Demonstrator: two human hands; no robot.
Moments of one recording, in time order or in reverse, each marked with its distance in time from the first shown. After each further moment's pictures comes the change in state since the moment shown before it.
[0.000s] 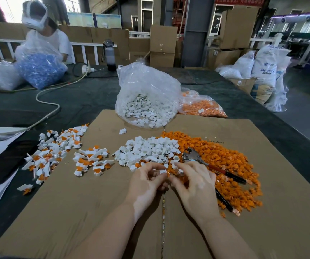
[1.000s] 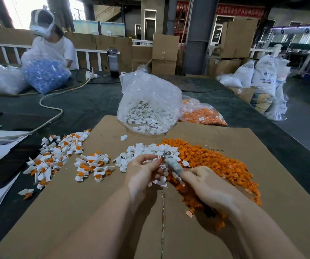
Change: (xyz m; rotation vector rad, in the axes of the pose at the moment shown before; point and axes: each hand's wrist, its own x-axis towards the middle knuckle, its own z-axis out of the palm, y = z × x) left_hand 0.028 0.029 -0.004 -0.325 0.171 -0.212; right_hand 0.051 -0.014 -0.056 0.230 -0.736 0.362
